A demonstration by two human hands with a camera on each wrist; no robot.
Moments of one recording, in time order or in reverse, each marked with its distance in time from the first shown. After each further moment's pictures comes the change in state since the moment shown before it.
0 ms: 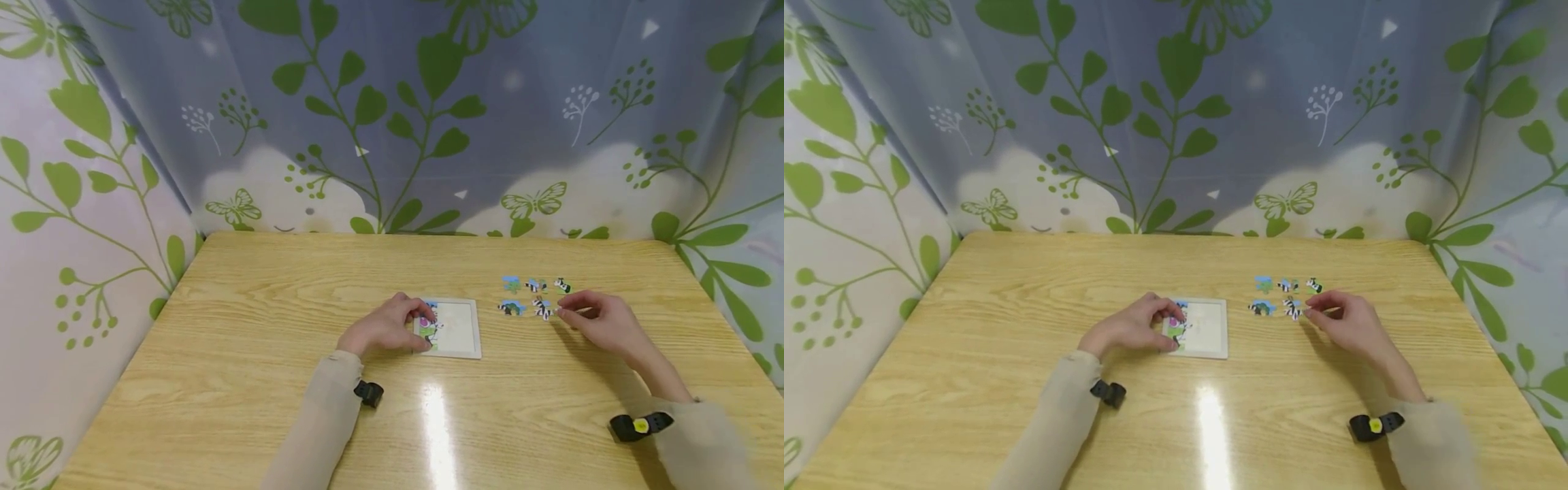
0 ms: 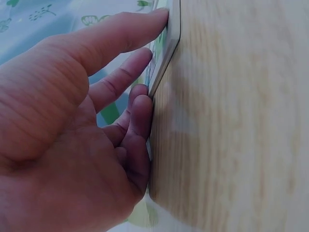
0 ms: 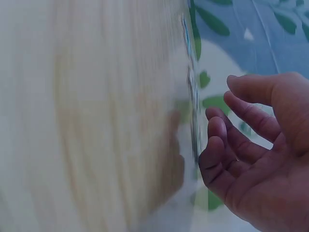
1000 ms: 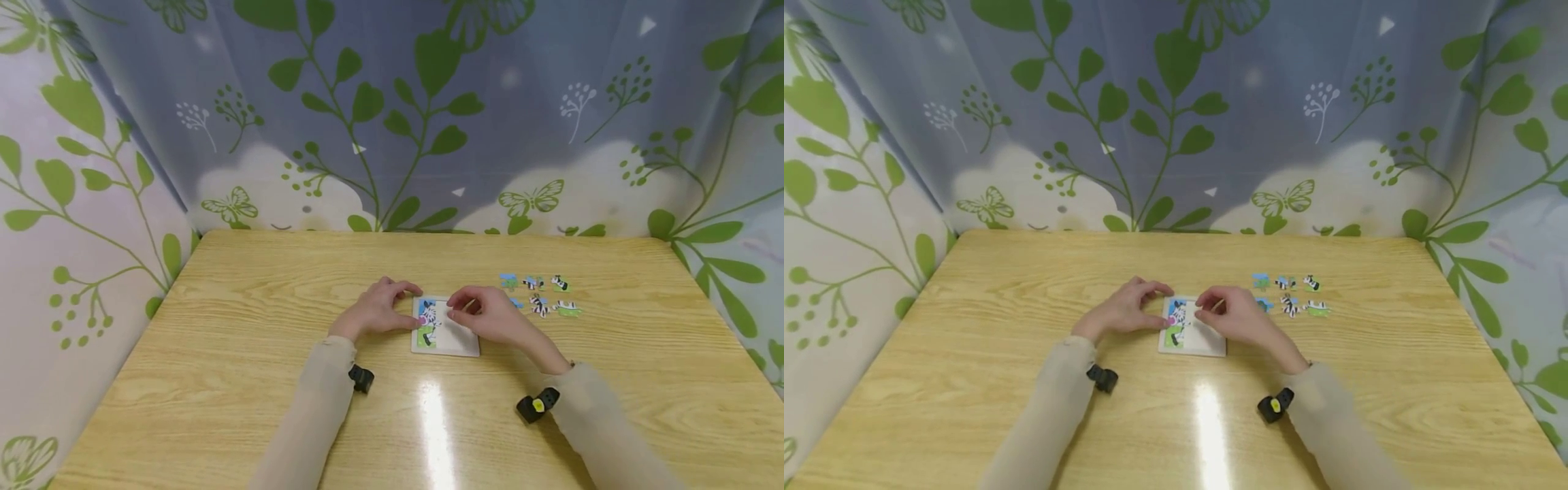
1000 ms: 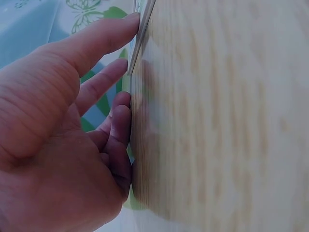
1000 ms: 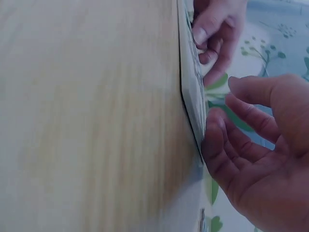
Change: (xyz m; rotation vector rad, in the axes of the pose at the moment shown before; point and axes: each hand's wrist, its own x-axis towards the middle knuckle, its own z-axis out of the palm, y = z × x) left_hand 0.013 -0.013 -0.015 0.176 0.115 -0.048; right_hand 0.043 -0.102 0.097 0.098 -0.216 -0.219
